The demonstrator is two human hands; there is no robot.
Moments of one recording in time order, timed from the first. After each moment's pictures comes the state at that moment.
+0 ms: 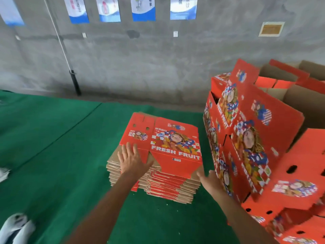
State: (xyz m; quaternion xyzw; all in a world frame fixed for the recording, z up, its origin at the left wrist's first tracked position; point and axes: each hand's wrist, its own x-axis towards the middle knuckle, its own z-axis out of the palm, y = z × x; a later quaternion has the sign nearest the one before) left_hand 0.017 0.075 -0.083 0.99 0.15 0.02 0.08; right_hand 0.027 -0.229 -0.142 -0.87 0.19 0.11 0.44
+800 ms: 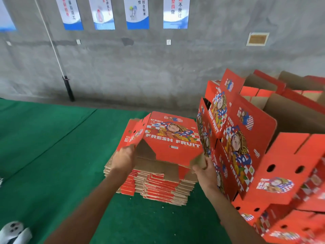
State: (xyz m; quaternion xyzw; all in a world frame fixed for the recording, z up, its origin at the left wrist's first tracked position) left_hand 0.013 0.092 -0.026 0.98 0.06 0.17 0.11; right_hand 0.009 -0.211 -0.090 -0.76 0.10 -0.06 0.63
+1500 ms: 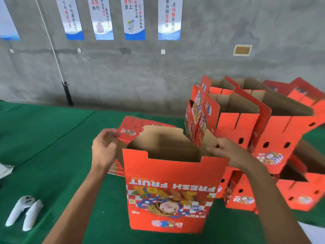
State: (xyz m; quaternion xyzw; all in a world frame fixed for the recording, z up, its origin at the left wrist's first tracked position) left_hand -0.178 0.057 0.071 0.75 0.05 0.33 0.58; right_hand -0.180 -0.329 0.135 -0.92 -0.14 0.05 0.37
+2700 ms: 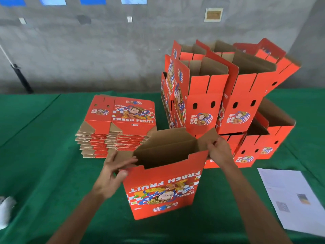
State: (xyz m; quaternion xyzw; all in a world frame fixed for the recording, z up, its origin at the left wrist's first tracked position) left_hand -0.238 0.000 -0.072 0.85 -0.20 0.07 0.48; right_hand -0.209 -0.398 -0.037 -0.87 0.16 -0.11 0.45
